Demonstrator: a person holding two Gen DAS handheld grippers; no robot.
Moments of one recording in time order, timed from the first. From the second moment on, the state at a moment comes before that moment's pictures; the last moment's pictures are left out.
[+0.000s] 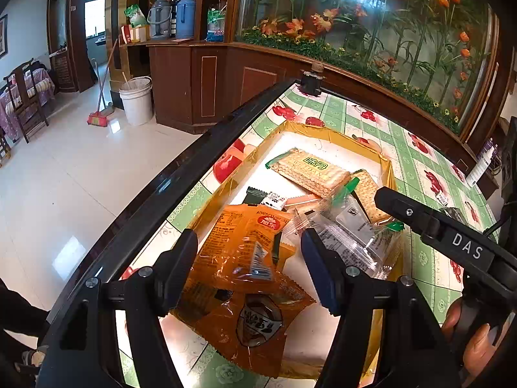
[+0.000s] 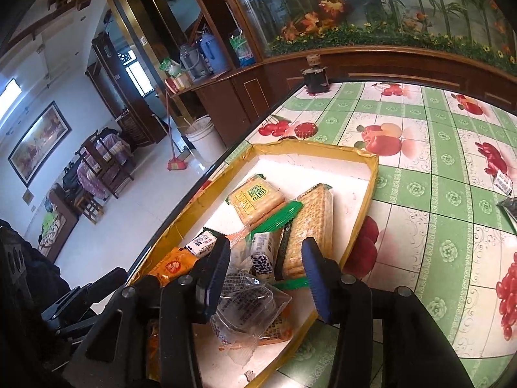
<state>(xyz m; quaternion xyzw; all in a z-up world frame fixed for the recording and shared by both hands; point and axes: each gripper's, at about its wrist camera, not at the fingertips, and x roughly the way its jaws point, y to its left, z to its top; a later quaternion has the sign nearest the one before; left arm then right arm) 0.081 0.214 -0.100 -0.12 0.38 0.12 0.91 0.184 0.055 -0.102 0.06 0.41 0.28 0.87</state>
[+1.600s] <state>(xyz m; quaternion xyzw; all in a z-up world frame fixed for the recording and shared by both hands) 0.126 -0.020 -0.078 -0.02 0.42 -0.10 0.90 0.121 -0.277 -0.109 0.13 0.40 0.04 0.91</state>
